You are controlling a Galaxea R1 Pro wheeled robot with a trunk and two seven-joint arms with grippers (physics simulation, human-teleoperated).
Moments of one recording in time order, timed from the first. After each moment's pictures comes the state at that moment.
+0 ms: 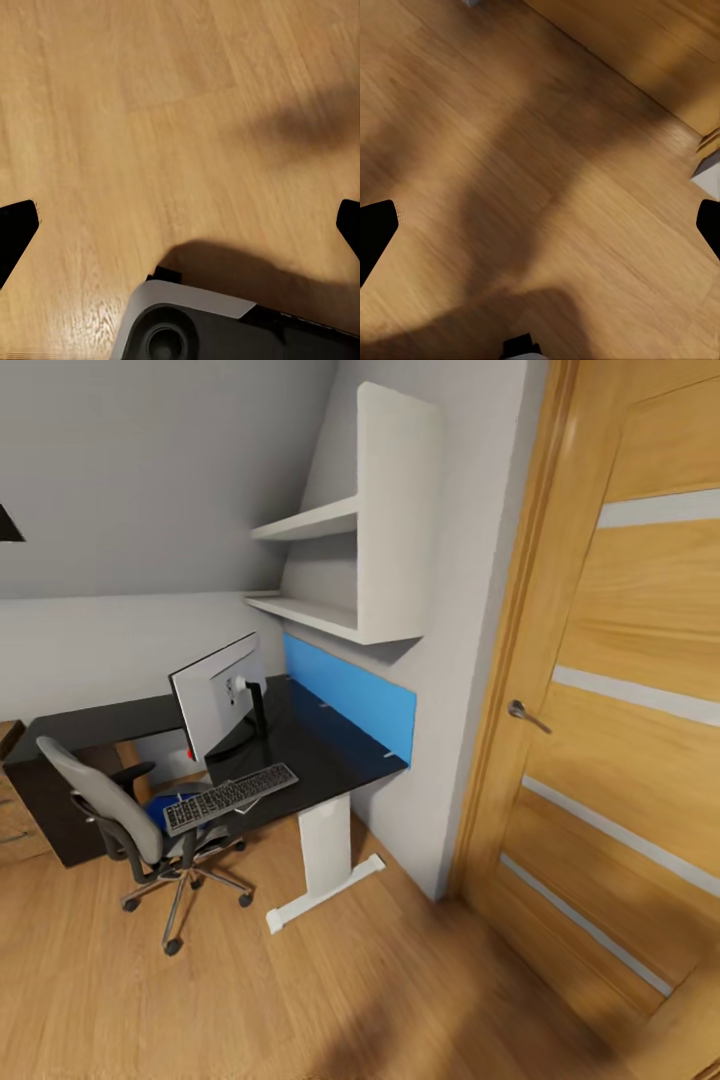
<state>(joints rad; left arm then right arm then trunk) 0.00 0.01 0.07 -0.23 0.26 -0.53 -0.04 -0.02 0.01 -0.02 -0.33 -0.12 -0.55 -0.19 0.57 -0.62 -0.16</state>
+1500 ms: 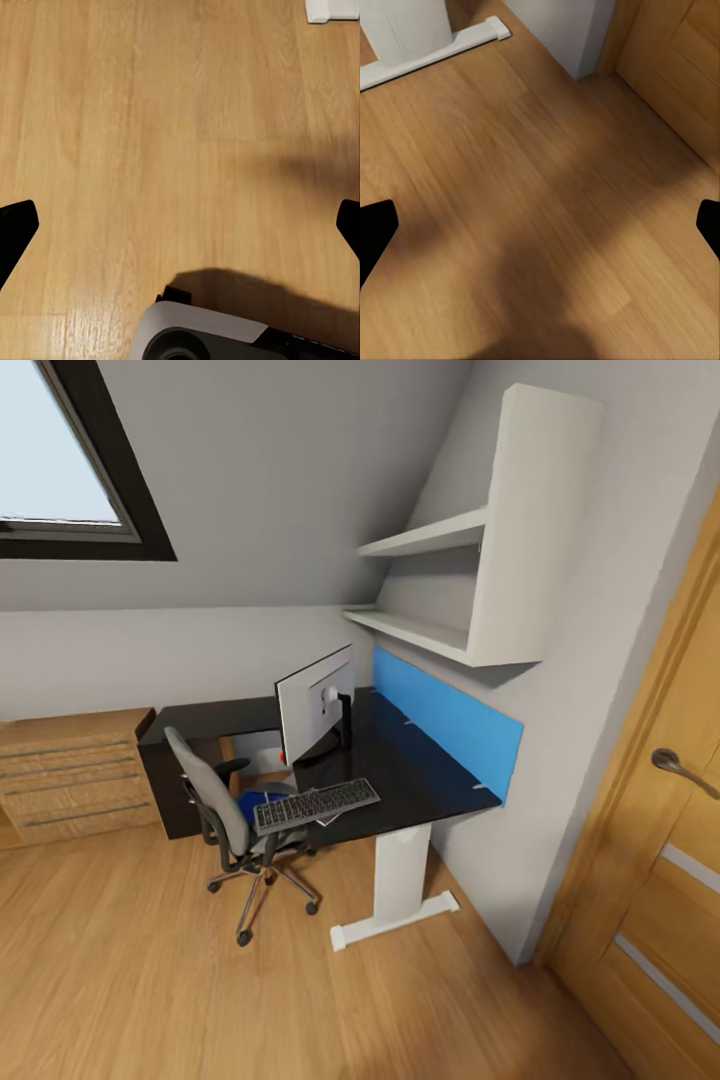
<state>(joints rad) 0.00 0.04 0.07 -0.23 0.26 -0.53 -0.04 -0.02 0.02 -0.02 -0.33 -0.12 -0.61 -0.19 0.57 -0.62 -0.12</state>
